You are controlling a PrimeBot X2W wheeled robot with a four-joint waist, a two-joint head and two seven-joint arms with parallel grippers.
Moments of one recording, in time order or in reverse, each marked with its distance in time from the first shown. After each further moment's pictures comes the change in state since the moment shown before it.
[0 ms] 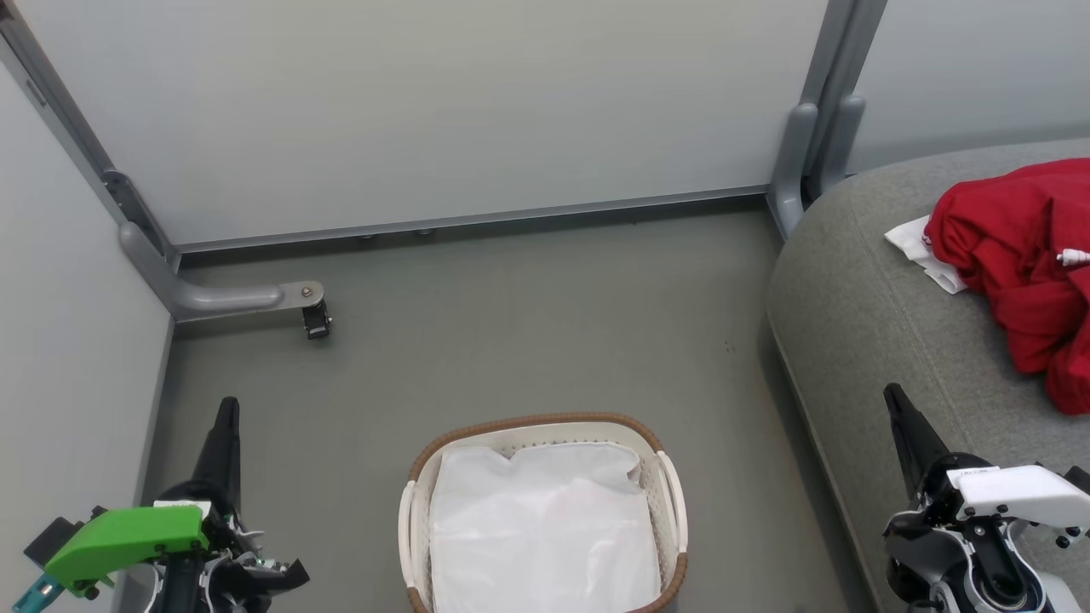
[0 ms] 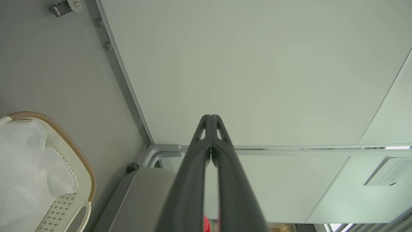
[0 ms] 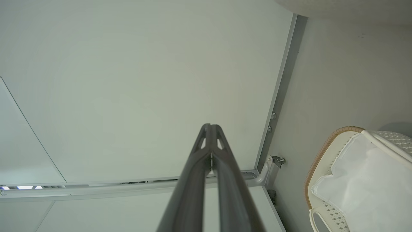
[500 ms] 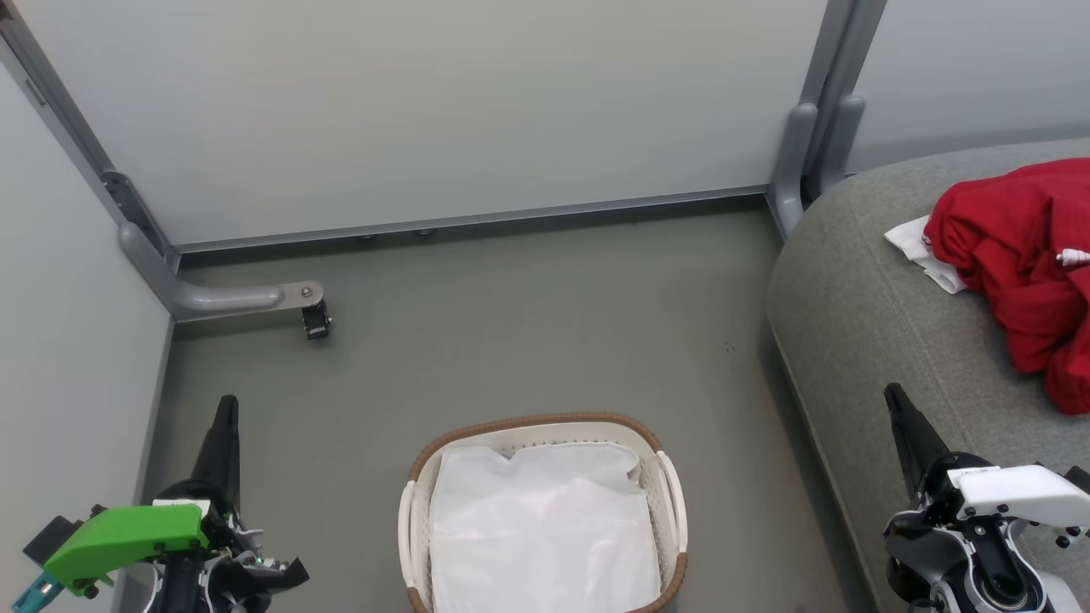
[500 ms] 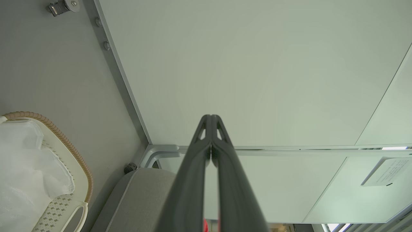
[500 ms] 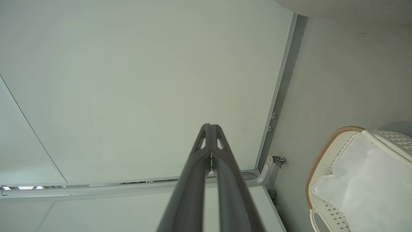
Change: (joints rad) left arm -0.003 0.000 0.002 -0.001 -0.006 0.000 0.001; right arm -0.001 0.000 -0.002 0.000 0.006 0.000 0.004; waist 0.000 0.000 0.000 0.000
